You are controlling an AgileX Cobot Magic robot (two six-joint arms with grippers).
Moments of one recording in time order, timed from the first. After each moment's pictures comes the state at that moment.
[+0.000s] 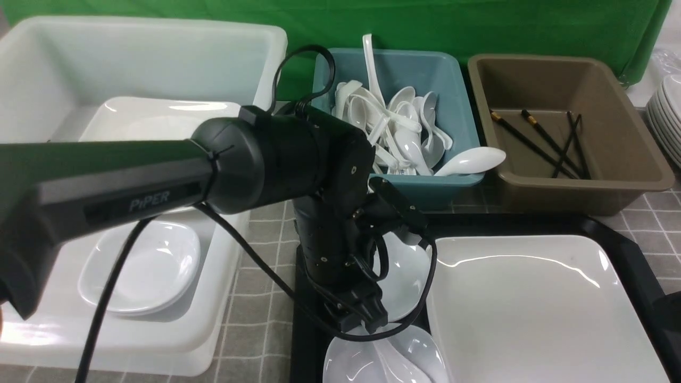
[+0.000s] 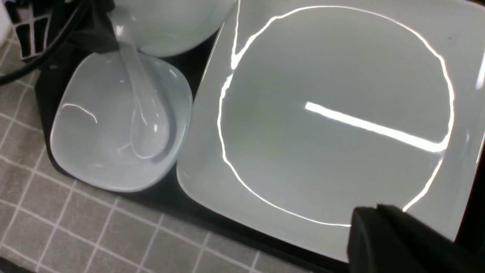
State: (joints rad) right arm 0.15 0.88 -0.83 0.27 0.94 -0.23; left arm -0.71 1.95 -1.41 -0.06 1.01 0.31
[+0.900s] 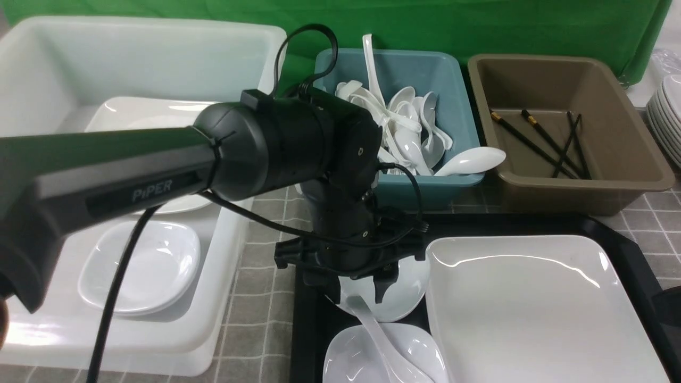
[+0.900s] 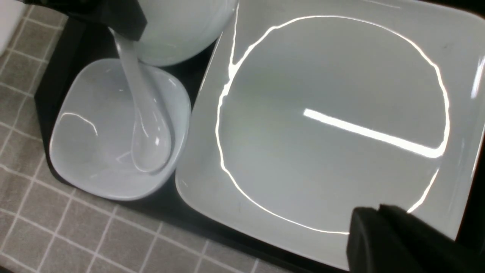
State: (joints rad) right arm 0.15 0.88 -0.83 0.27 0.92 -0.23; left arm -0.71 1.96 -1.48 -0.07 1.01 -0.68
